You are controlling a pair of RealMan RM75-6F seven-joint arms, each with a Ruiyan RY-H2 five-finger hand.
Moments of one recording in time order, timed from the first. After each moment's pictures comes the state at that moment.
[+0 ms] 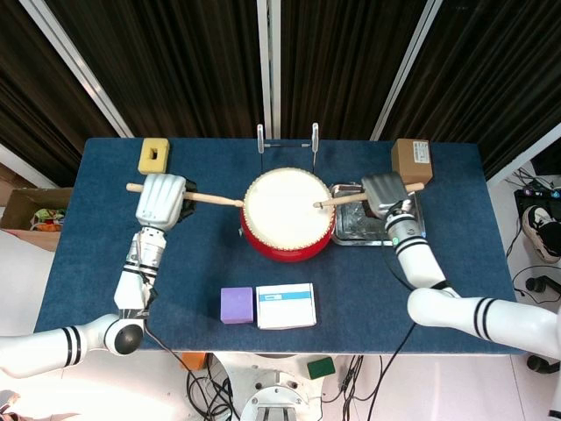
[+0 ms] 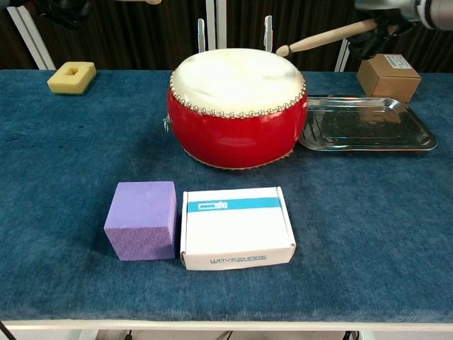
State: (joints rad) left arm -0.73 -1.45 -0.29 -1.63 1.03 1.28 0.47; right arm 1.05 -1.24 0.14 -1.64 -0.50 0.96 -0.57
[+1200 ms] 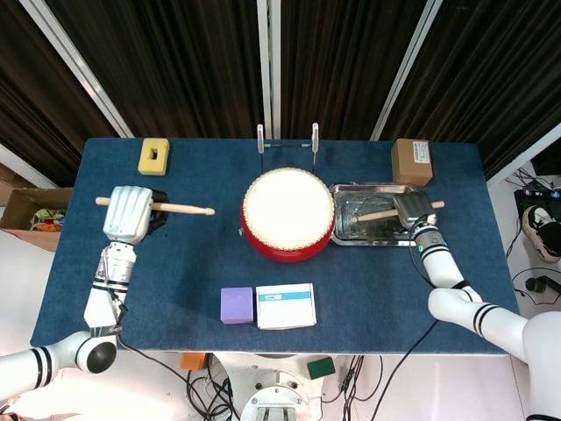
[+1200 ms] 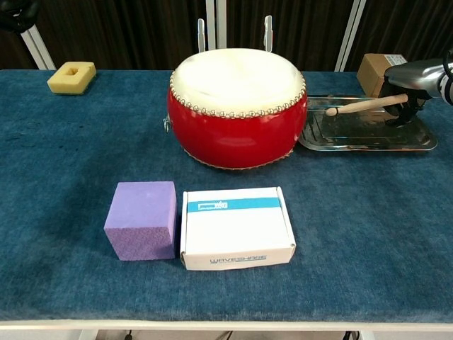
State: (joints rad) left arm -0.60 -1.38 -0.26 -1.67 1.14 1.33 0.34; right arm 0.87 -1.52 0.09 -1.06 -0.77 0.71 -0.39
